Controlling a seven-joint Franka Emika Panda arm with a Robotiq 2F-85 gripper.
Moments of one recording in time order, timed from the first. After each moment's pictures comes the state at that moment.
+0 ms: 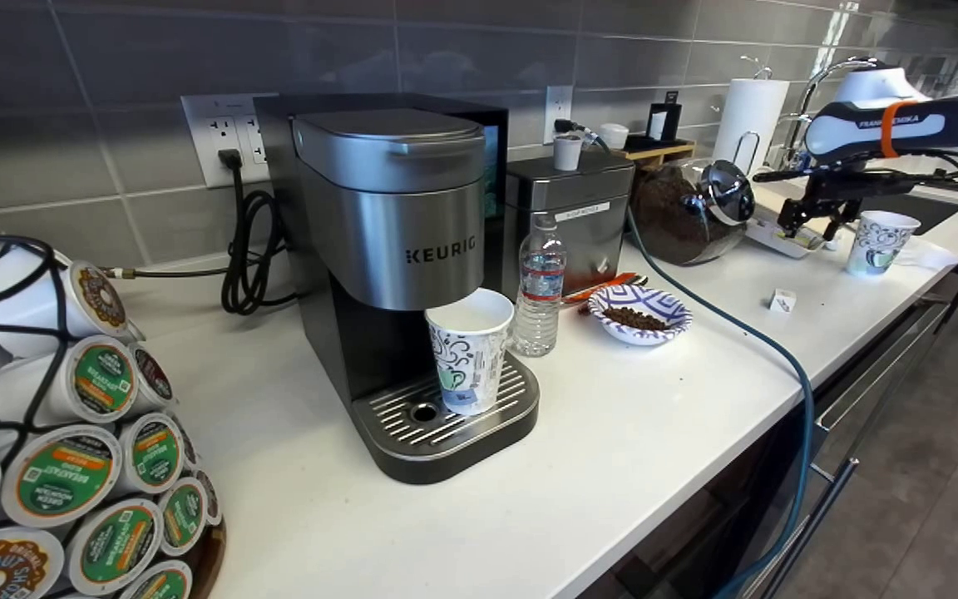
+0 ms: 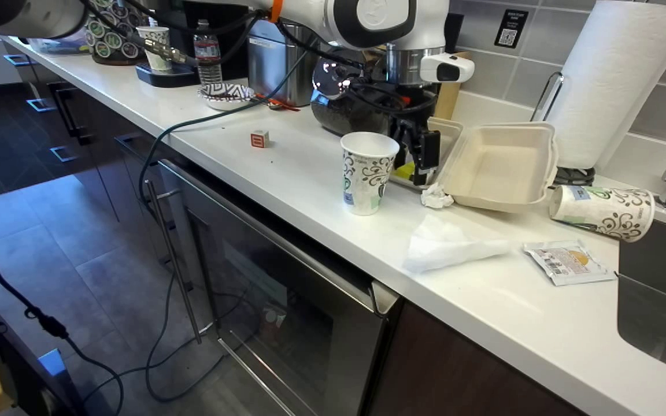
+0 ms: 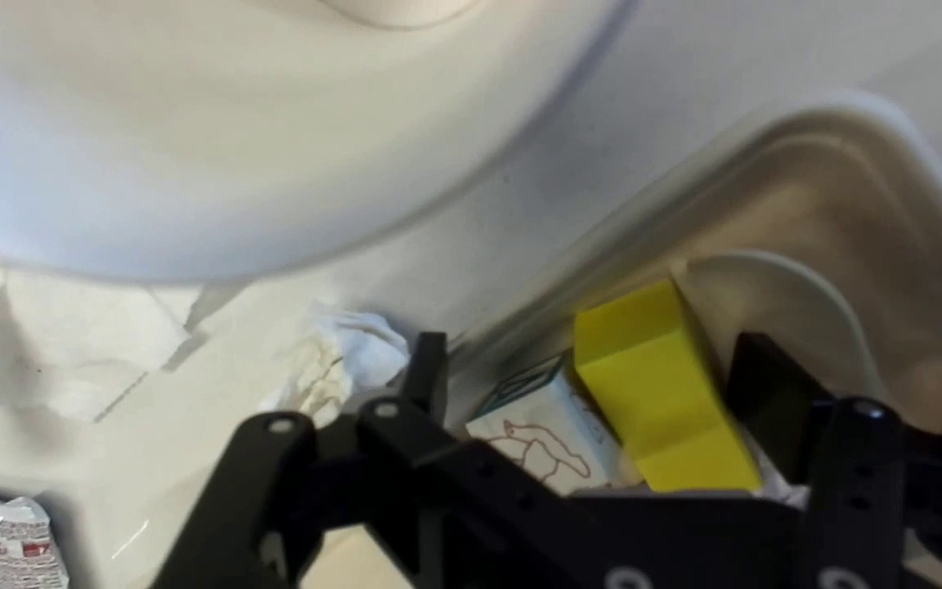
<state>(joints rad) -0.51 1.23 -0.21 -0.55 0.06 1.92 0.00</state>
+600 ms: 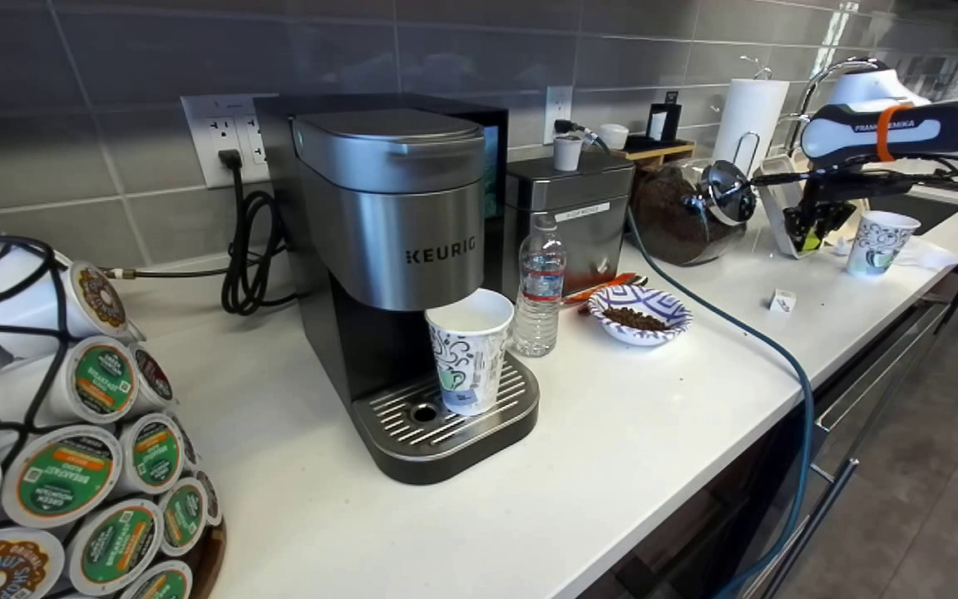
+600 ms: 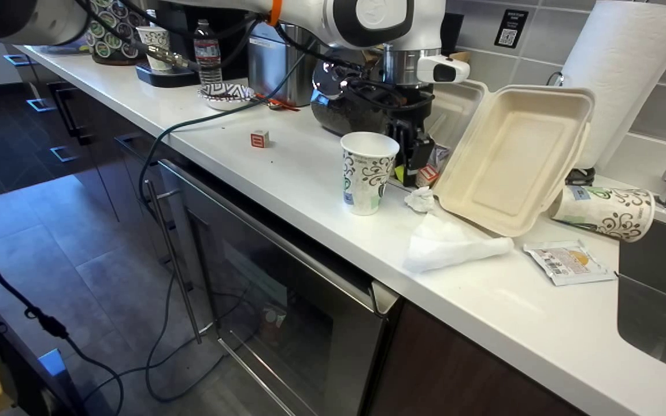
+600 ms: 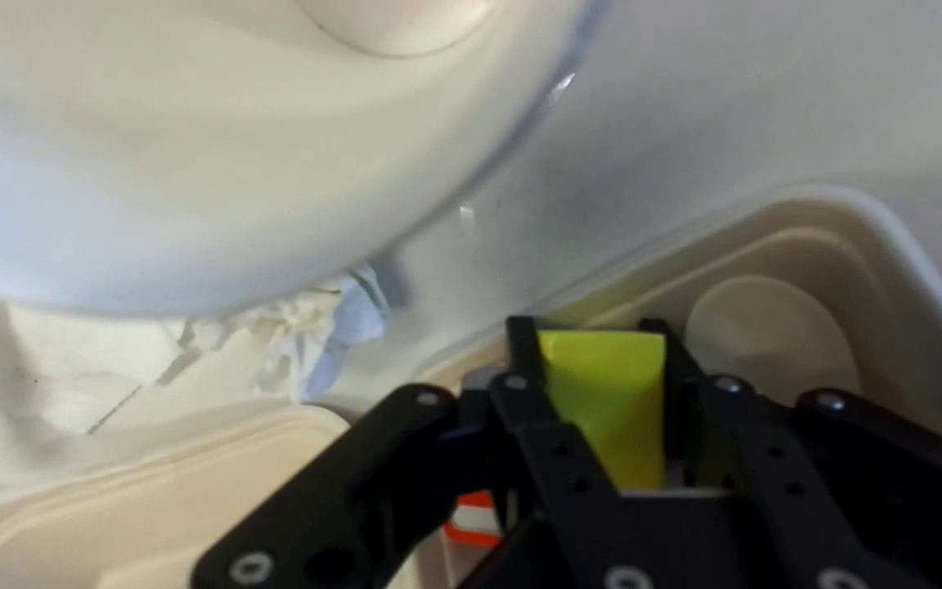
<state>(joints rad) -0.51 1.25 -0.21 -0.50 0.03 1.87 0.00</state>
